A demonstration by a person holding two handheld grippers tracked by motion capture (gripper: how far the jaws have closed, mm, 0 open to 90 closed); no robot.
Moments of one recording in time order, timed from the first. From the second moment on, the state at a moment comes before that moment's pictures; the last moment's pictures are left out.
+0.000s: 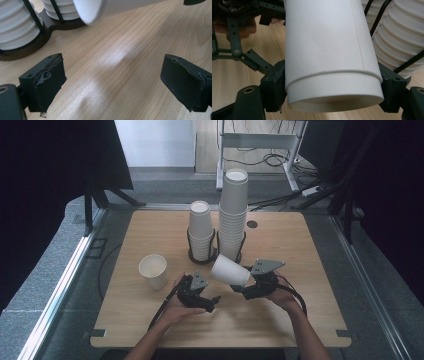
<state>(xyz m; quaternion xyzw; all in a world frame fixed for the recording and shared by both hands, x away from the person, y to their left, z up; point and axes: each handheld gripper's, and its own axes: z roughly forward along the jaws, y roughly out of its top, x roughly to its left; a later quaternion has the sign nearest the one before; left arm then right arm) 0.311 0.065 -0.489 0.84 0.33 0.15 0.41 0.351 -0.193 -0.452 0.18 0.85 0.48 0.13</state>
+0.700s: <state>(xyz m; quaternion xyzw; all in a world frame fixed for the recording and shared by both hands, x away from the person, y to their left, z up) 0.312 0.072 -0.489 0.82 0.35 0.12 0.43 0.342 -0.194 -0.471 0.24 0.80 0.54 0.14</state>
